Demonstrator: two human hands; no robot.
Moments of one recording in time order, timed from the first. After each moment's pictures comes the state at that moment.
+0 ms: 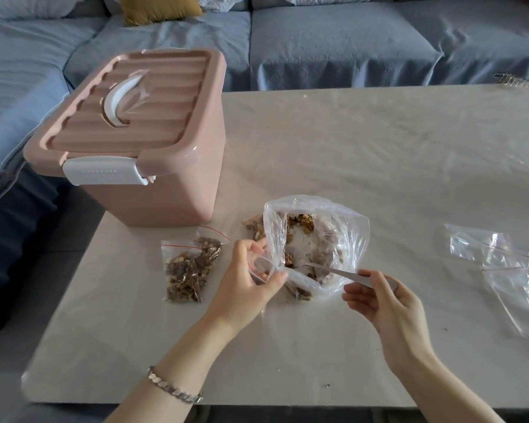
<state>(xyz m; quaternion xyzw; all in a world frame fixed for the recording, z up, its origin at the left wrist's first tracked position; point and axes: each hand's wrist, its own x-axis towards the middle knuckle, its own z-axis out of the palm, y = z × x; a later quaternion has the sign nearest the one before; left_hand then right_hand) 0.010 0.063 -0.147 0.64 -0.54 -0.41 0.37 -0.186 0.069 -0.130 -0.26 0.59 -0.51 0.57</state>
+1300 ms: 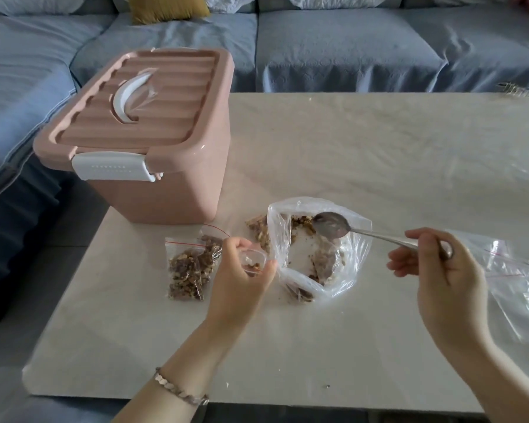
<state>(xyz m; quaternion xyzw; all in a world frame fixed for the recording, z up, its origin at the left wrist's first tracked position) 0.007 0.065 -0.146 0.69 -0.47 -0.33 0.43 -0.212 0.049 -0.098 -0.54 0.57 -0.54 0.29</state>
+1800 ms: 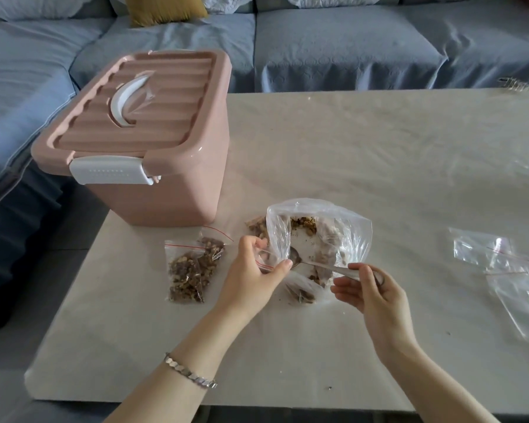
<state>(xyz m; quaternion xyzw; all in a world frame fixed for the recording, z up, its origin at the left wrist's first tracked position) 0.002 0.051 -0.144 0.69 -0.52 -0.34 0.36 -0.175 0.058 -0.142 -0.33 0.59 -0.50 0.54</state>
